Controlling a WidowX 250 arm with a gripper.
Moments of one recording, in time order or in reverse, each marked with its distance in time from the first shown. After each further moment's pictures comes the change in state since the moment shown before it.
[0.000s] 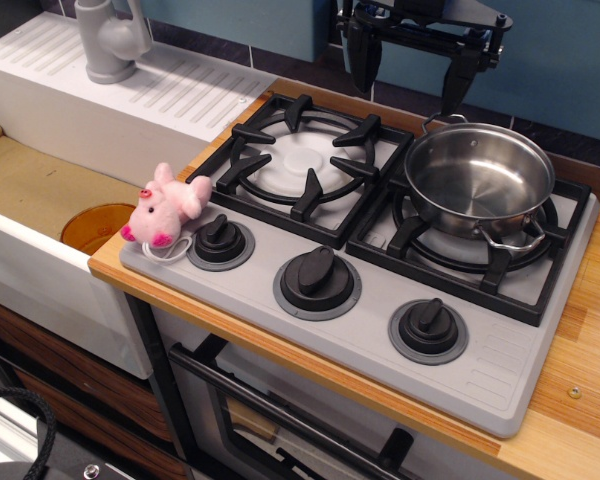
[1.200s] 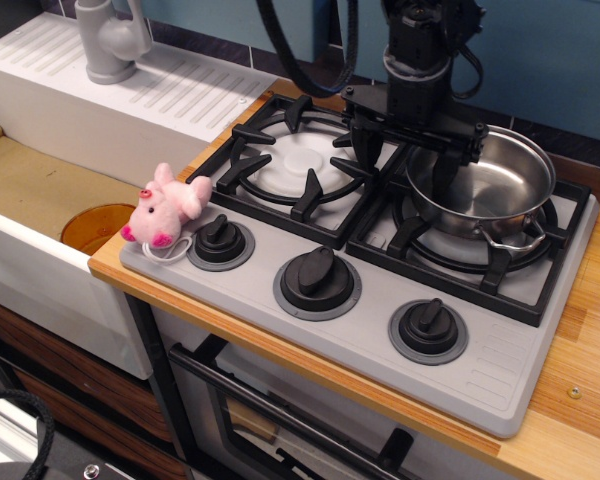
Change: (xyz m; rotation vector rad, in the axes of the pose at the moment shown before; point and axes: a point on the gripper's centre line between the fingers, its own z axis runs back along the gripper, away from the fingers) arm -0.002 -0.005 -0.078 -0.044 -0.117 -0.044
